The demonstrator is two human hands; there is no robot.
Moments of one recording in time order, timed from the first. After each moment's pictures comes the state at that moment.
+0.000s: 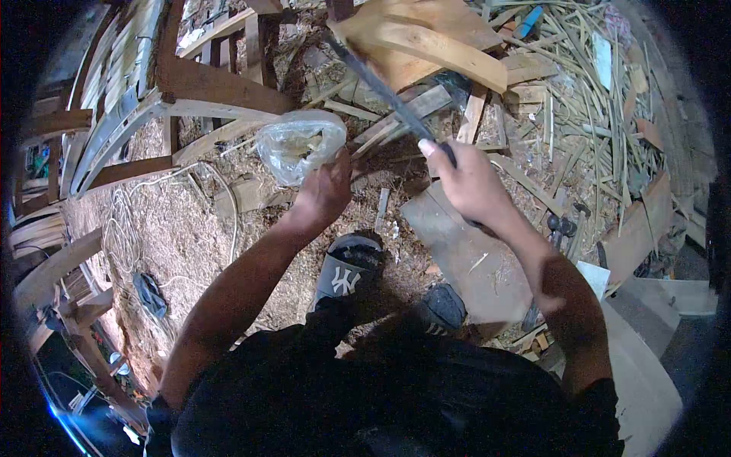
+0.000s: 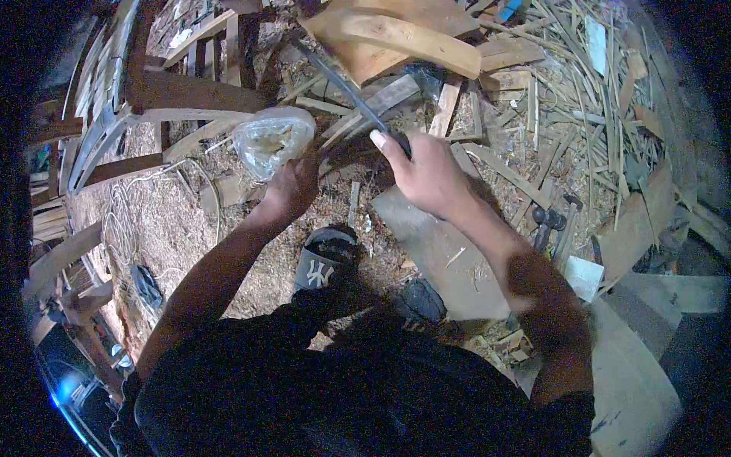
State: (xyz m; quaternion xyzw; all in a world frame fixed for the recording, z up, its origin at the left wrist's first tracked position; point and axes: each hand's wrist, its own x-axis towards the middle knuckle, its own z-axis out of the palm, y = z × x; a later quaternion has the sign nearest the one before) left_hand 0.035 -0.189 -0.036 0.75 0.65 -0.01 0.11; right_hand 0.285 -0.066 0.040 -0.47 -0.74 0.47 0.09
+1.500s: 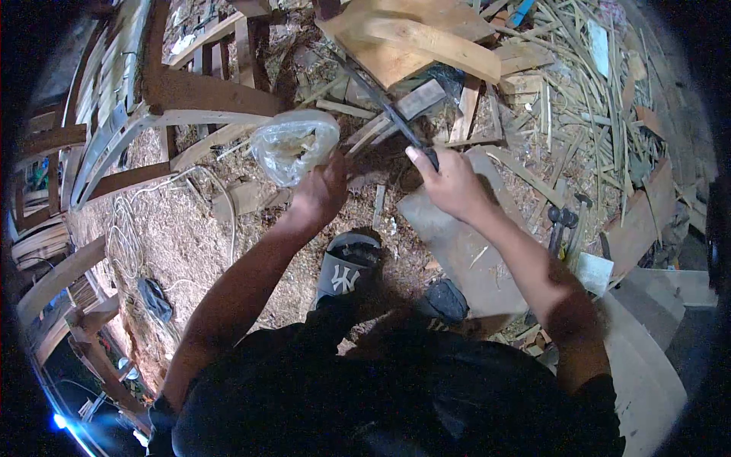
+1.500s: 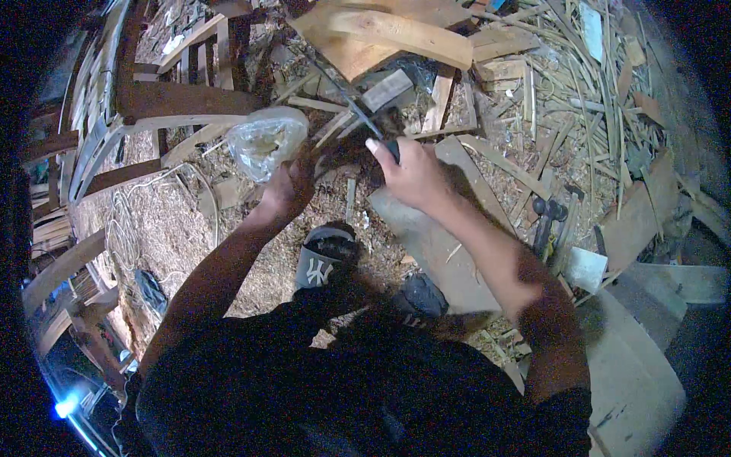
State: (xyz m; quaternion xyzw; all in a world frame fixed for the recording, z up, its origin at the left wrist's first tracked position) left_hand 0.016 -0.203 -0.080 0.75 0.65 0.03 0.17; right_hand 0.283 -0.092 -0.010 -0.47 -0.72 0.47 0.19
